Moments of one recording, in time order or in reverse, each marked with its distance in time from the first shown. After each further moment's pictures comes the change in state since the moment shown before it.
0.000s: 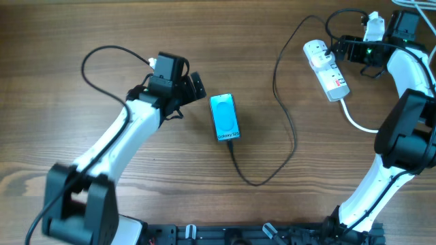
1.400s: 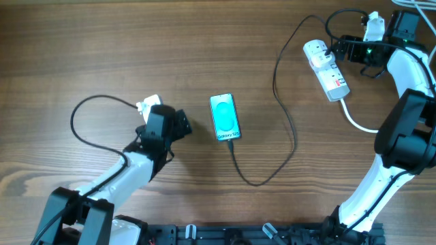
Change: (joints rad) left arm 0.000 -0.175 -0.617 0.544 -0.188 0.004; right arm 0.000 0.000 0.000 0.000 0.000 0.000
